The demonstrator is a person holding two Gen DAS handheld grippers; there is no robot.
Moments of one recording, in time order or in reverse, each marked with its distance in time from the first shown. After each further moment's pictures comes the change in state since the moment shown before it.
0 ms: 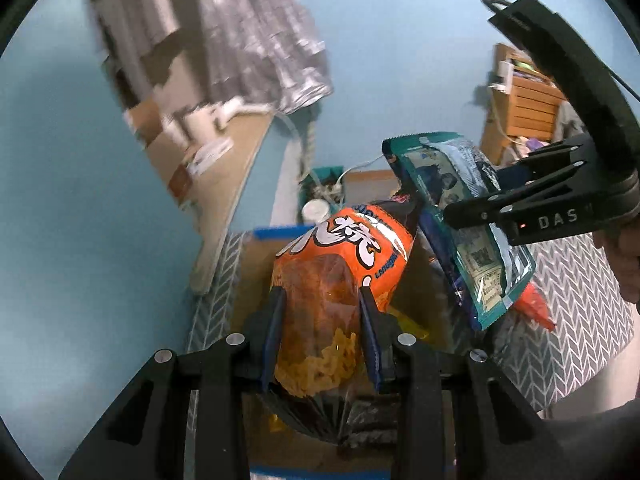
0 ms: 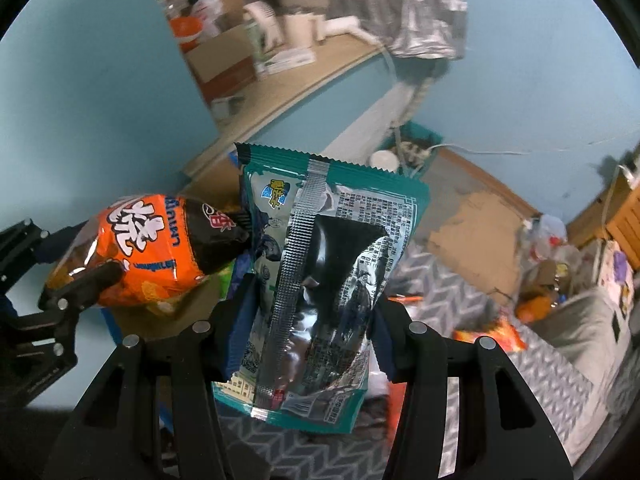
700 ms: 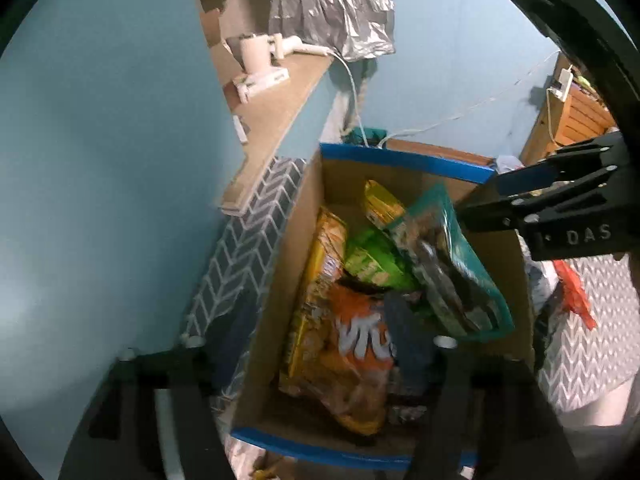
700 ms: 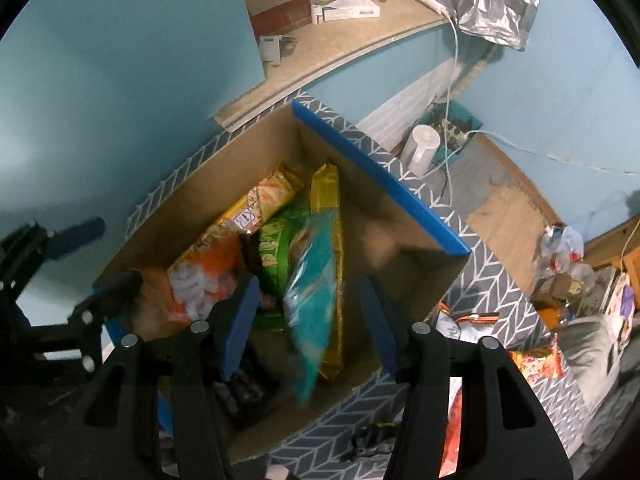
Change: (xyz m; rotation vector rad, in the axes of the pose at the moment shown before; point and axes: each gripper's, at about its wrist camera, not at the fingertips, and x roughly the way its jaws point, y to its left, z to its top) left arm 0.041 0.047 -0.045 -0.169 0.123 0.079; right arm 0.066 0.057 0.009 -0.122 0.148 -0.003
